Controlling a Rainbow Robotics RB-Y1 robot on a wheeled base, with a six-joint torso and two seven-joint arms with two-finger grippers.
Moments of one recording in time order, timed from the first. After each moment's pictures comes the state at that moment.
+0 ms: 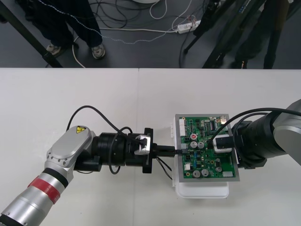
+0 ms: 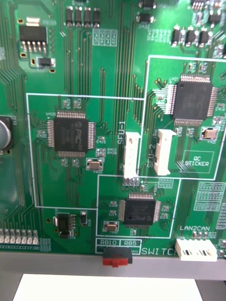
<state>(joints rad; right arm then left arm) -0.26 -0.85 0.36 -2.12 2.37 -1.56 -0.66 -0.34 0.28 -0.39 -1.21 -1.15 -1.24 -0.53</state>
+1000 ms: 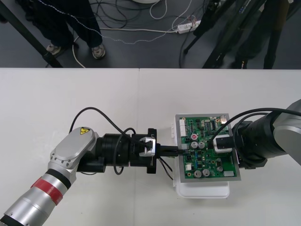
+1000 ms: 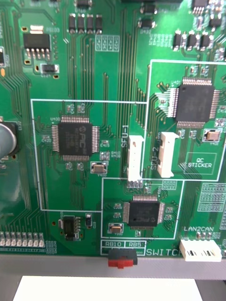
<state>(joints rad) -0.26 -0.85 0.36 -2.12 2.37 -1.56 -0.66 -0.34 0.27 -0.42 -1.21 -1.16 -1.19 -0.56</state>
